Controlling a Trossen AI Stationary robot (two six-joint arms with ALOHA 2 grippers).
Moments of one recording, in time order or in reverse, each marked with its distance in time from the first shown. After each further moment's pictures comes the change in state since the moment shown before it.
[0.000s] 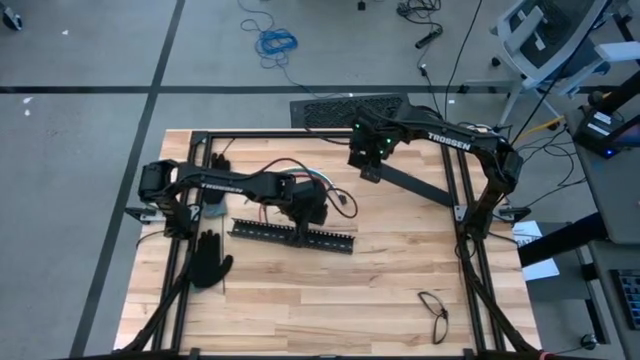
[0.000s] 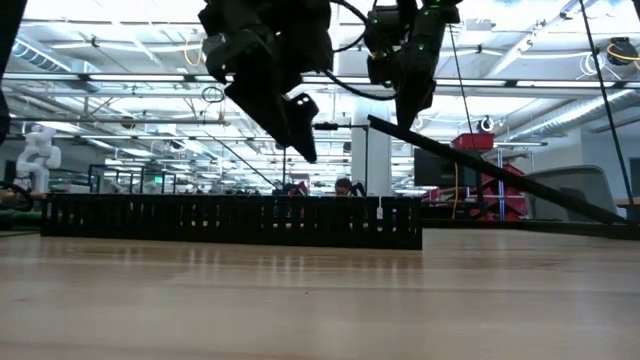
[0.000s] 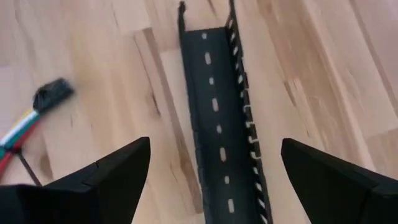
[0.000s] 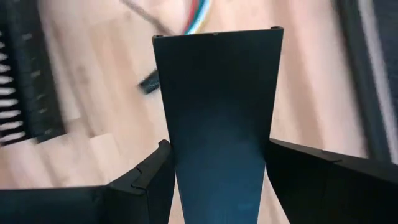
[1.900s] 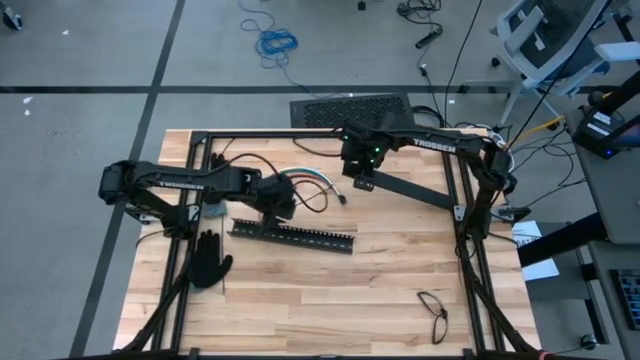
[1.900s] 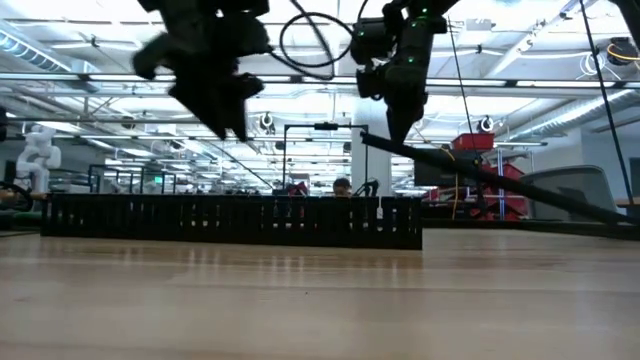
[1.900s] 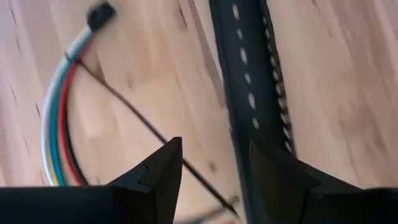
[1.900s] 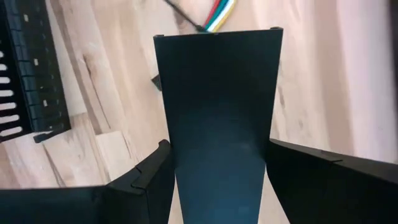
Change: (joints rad) left arm 0.015 -0.312 -0.219 -0.130 -0.172 0.119; right arm 0.056 0.080 0.000 0.021 -0.003 0.003
